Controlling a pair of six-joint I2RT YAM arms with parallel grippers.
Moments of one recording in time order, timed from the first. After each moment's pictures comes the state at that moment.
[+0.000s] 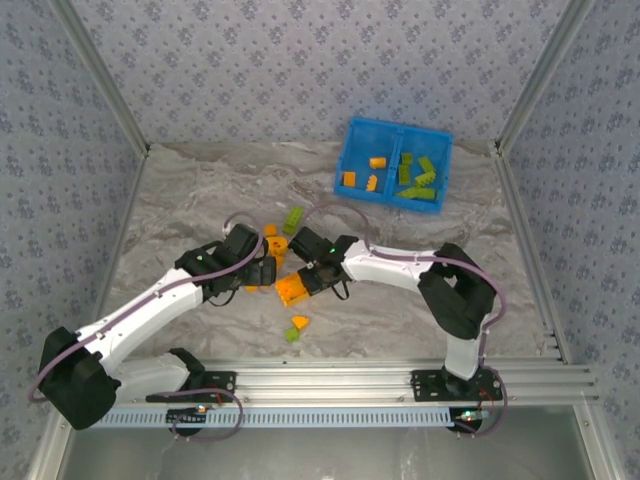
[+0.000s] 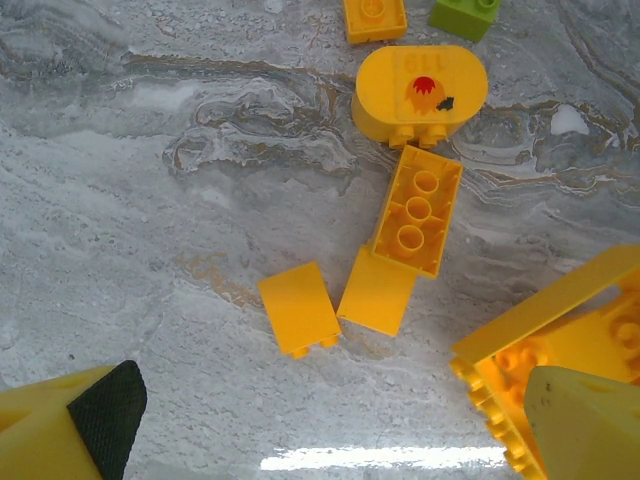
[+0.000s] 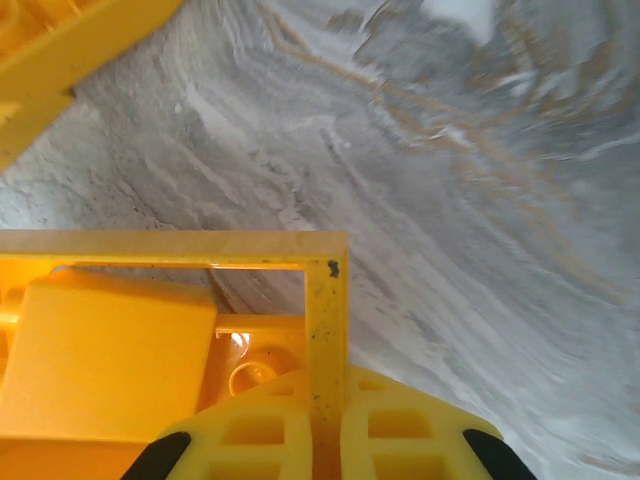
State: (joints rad) left arm -0.69 1.13 0.85 -0.78 -0.30 -0.58; right arm 0.94 1.82 1.25 -0.61 0.10 0.42
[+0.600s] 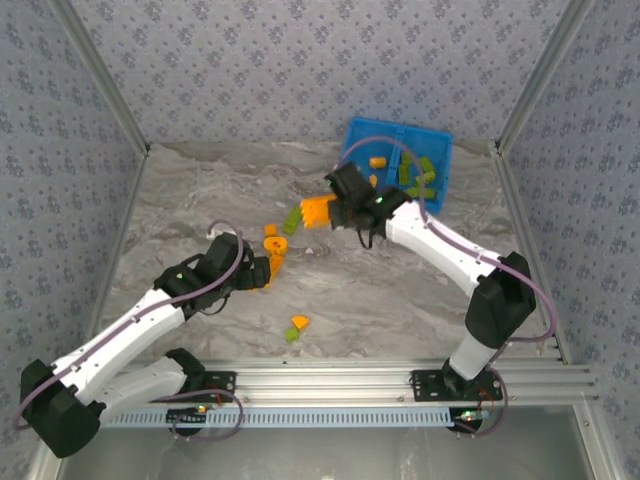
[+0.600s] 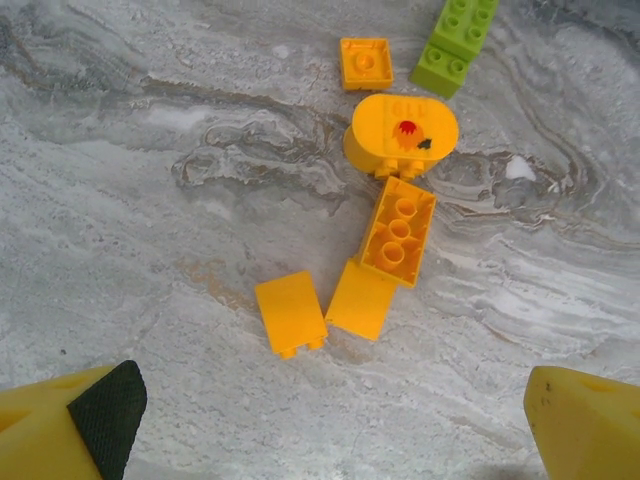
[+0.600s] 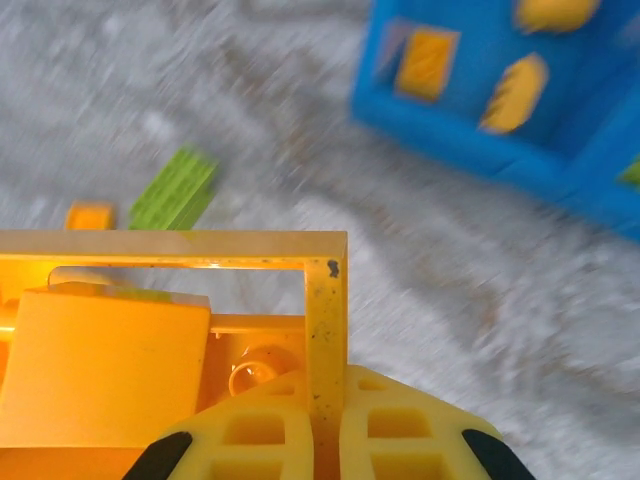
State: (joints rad) left arm -0.69 0.94 0.77 -0.74 -0.31 -0.64; right arm 0.66 1.68 1.54 -0.76 0.28 0.40
